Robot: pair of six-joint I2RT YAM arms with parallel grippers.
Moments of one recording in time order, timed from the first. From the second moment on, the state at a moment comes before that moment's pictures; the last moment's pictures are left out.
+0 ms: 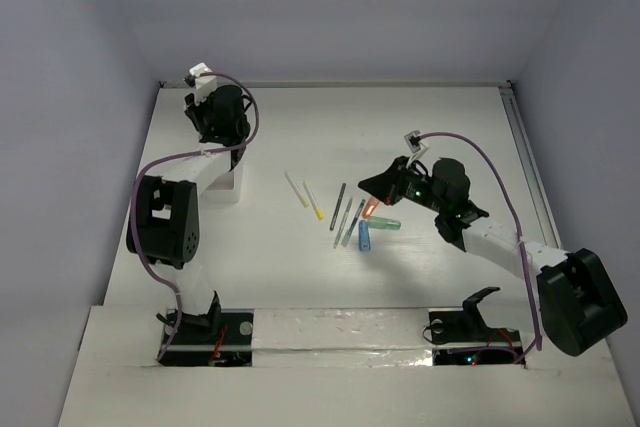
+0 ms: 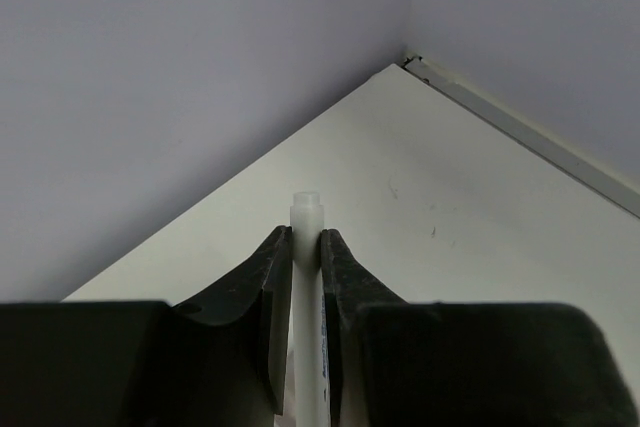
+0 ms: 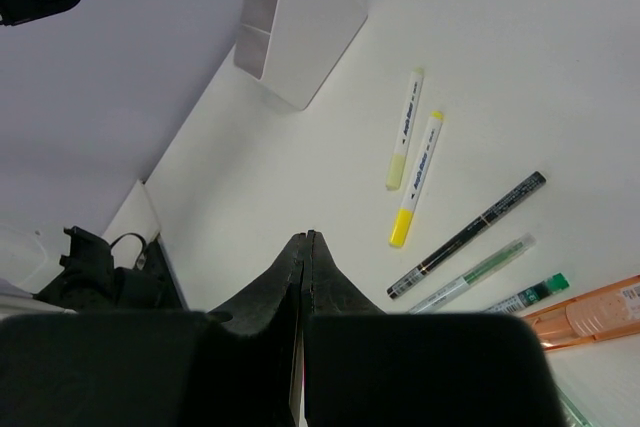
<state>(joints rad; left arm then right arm) -0.20 1.73 1.16 0.36 -1.05 -0.13 0.46 1.21 0.55 0.55 -0.52 0.63</state>
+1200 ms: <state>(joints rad) -0.24 1.77 1.03 0.67 -1.08 -0.06 0.47 1.22 0.55 0.61 -0.56 0.63</state>
